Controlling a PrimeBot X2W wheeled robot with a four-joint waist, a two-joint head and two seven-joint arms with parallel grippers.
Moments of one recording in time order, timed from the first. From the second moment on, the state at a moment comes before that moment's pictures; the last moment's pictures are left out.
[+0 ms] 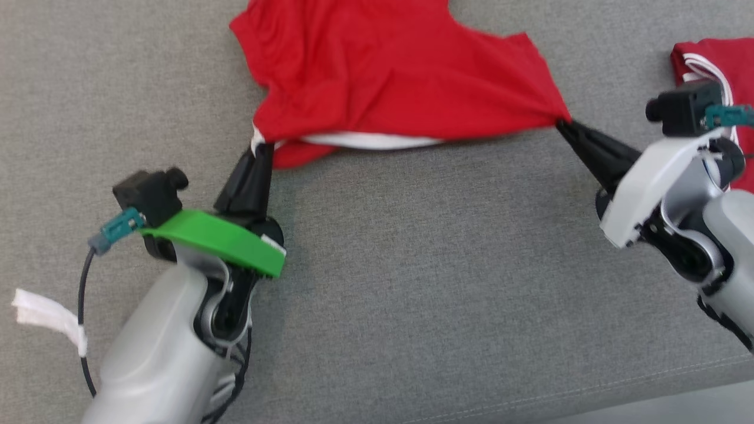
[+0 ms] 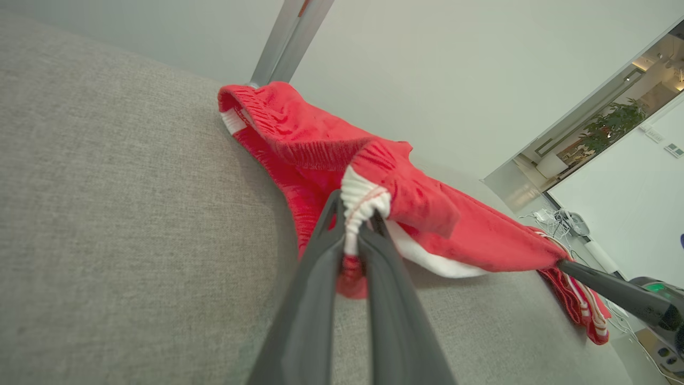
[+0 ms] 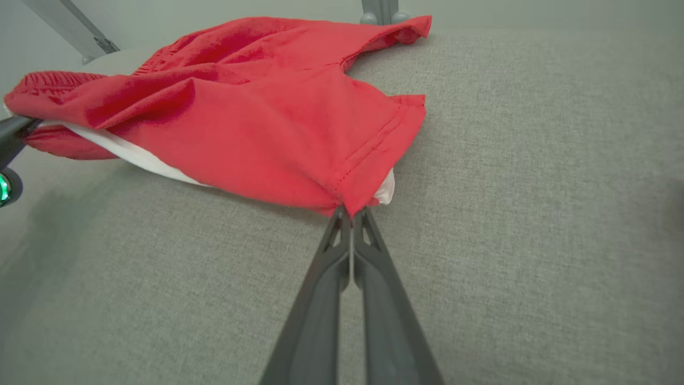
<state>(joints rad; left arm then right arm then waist) -0.59 0.24 -0.54 0.40 -0.96 -0.13 -0.26 -0.71 -0.63 0.67 0.25 0.93 0.13 0.10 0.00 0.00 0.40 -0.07</state>
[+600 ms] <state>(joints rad) -0.13 0.46 -0.71 0.20 -1.05 -0.11 -0.16 0.05 -0.69 0.25 -0.20 0.93 0.13 0.71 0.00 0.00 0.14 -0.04</state>
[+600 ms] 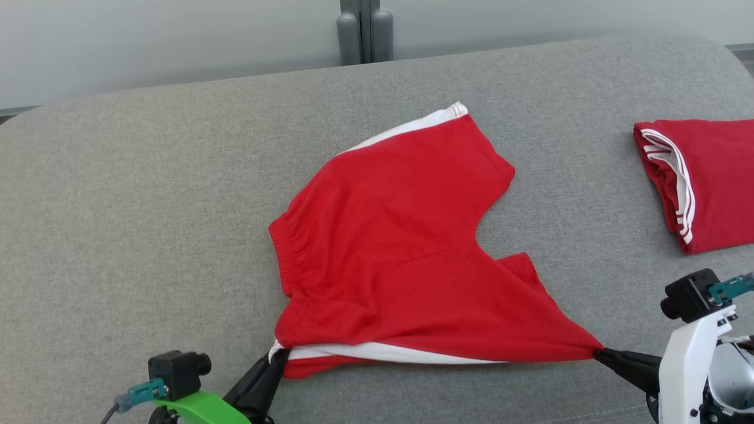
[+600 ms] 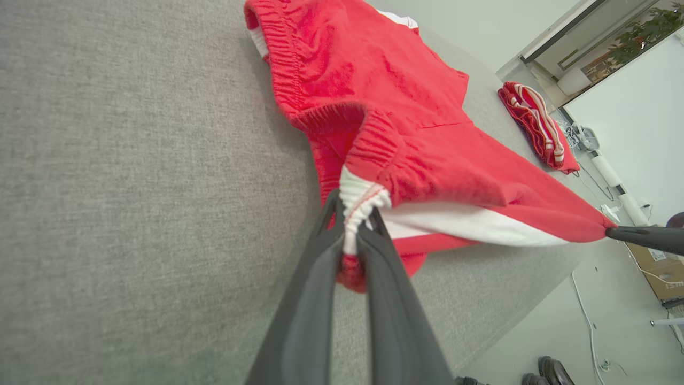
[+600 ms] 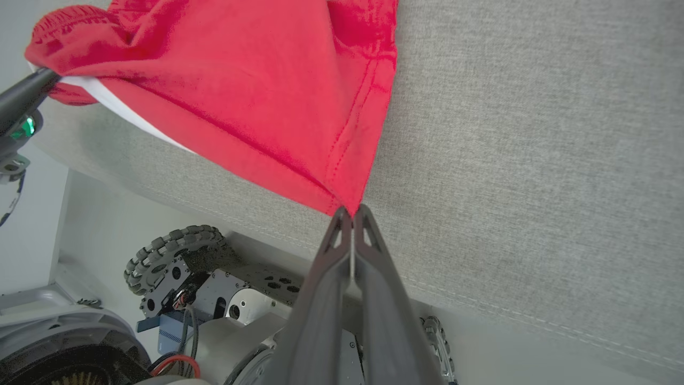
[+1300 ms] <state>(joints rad) -0.42 0.25 -0.62 0.31 -1.12 -0.09 -0.20 -0.43 -0.47 0.18 -0.05 0.68 0.13 0.56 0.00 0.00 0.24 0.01</state>
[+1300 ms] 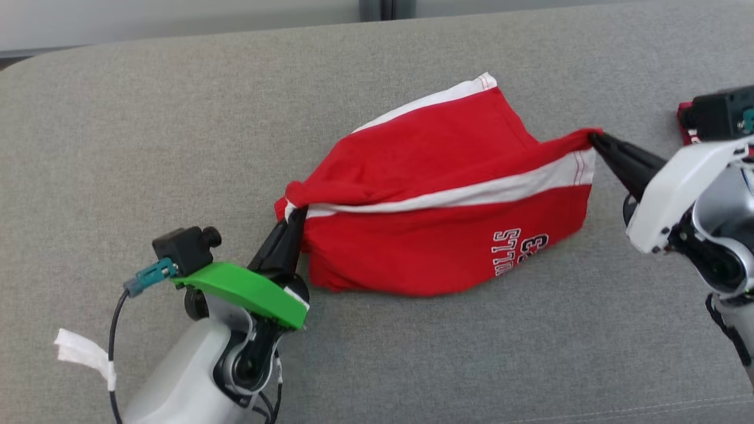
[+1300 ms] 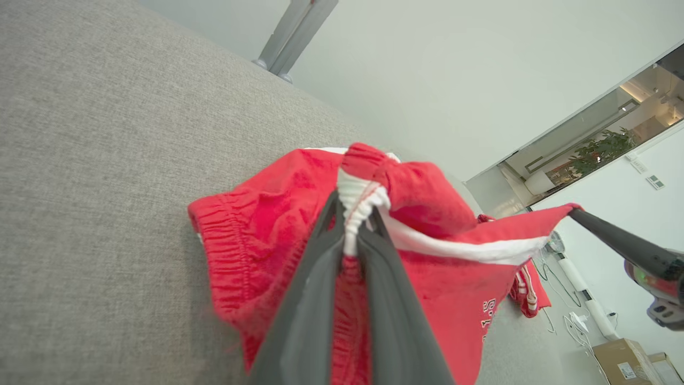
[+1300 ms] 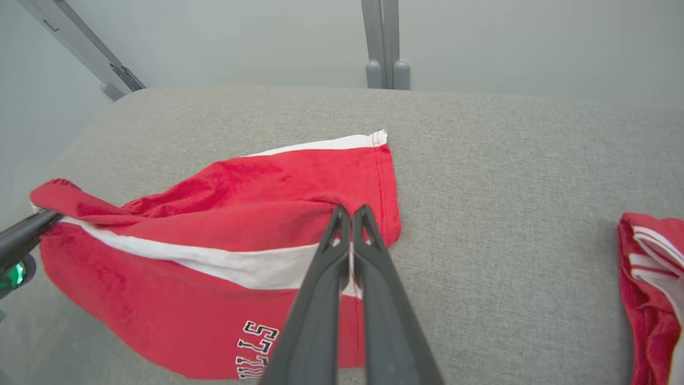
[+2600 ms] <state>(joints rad) -0.69 0.08 -0.62 0.60 -1.10 -0.07 -0.24 -0.98 -0.40 0.48 0.68 0.70 0.13 0.13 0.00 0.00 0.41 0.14</state>
